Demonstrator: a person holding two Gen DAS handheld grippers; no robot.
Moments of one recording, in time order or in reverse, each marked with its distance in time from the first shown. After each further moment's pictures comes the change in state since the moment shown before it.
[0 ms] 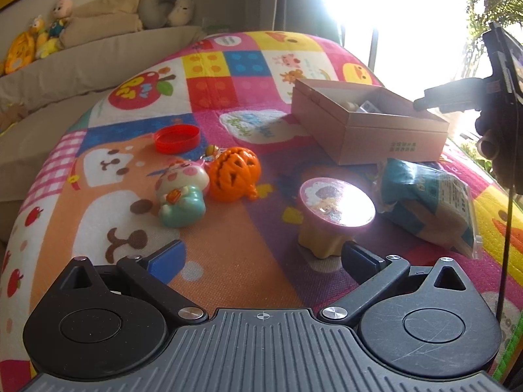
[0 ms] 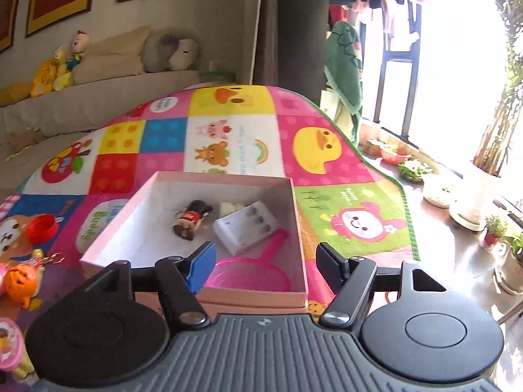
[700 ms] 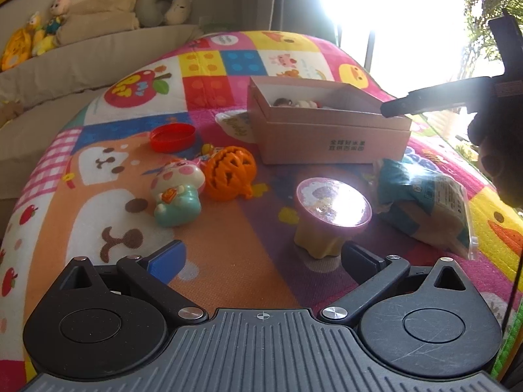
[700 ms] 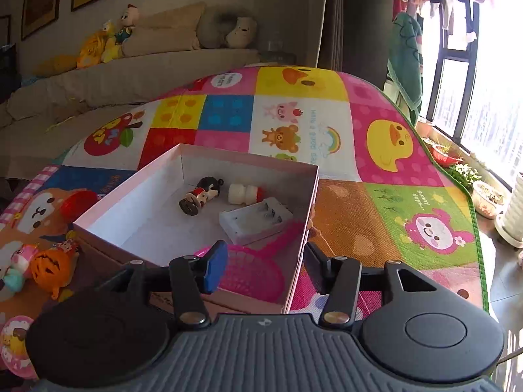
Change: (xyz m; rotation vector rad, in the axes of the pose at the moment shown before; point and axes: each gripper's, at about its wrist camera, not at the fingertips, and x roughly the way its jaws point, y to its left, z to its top) left arm 0.002 -0.001 0.000 0.008 0.001 -0.019; right arm -0.022 0.053 -0.007 -0.130 0.023 0.290
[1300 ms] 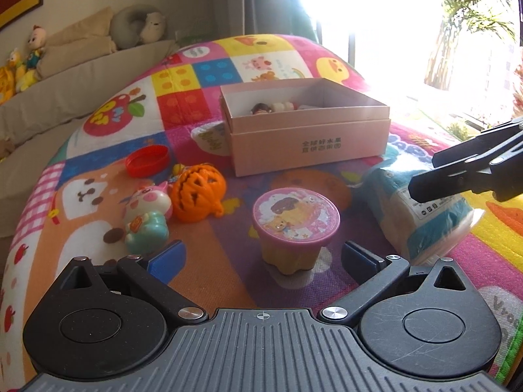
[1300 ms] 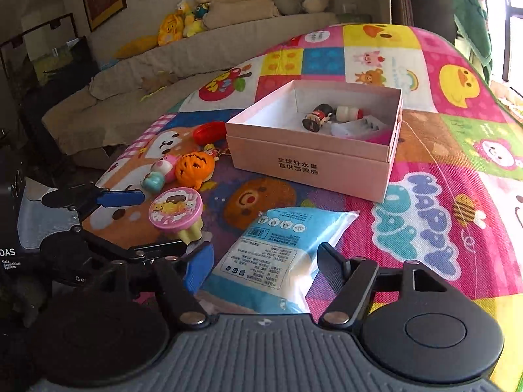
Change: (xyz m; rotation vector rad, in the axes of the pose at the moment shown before) left arm 0.009 -0.032 0.006 0.126 -0.012 0.014; right arm -0.070 0.033 -0.064 0.042 0.132 0.240
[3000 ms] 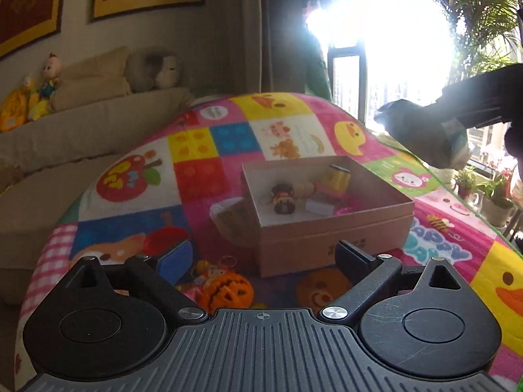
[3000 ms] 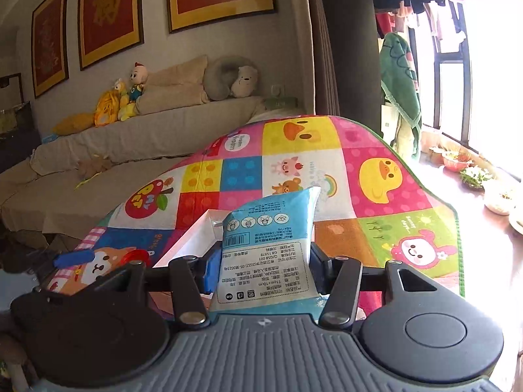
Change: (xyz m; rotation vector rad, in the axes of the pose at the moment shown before) left arm -0.002 0.030 0.052 -0.042 -0.163 0.035; right arm -0.019 -0.050 0.115 0.100 -0.240 -0.169
